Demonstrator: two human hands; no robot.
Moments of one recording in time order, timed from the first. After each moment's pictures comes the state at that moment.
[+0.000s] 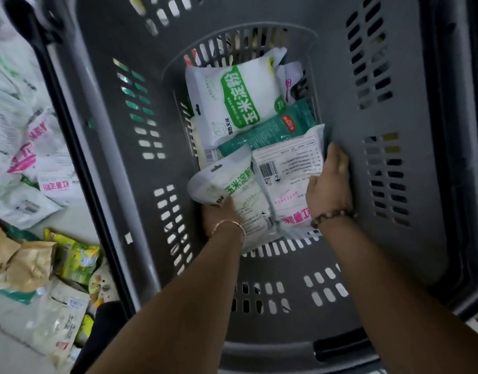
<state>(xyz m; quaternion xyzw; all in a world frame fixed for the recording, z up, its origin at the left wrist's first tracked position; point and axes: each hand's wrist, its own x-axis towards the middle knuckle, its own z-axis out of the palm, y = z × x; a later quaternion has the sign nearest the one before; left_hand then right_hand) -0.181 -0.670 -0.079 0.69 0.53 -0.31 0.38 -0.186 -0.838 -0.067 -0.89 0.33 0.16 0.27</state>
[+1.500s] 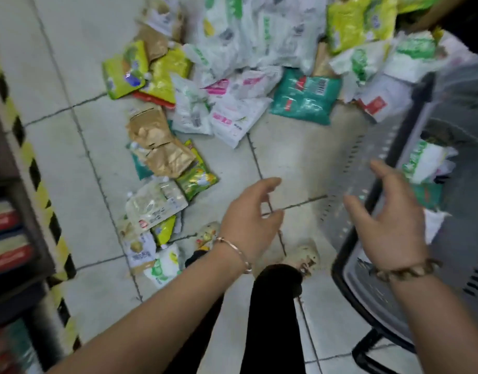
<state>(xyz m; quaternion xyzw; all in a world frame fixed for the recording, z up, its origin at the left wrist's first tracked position) -0.235 -0.395 0.168 0.77 0.28 -0.18 0.54 -0.165 -0.571 0.179 -0.93 -0.01 0.17 0.33</state>
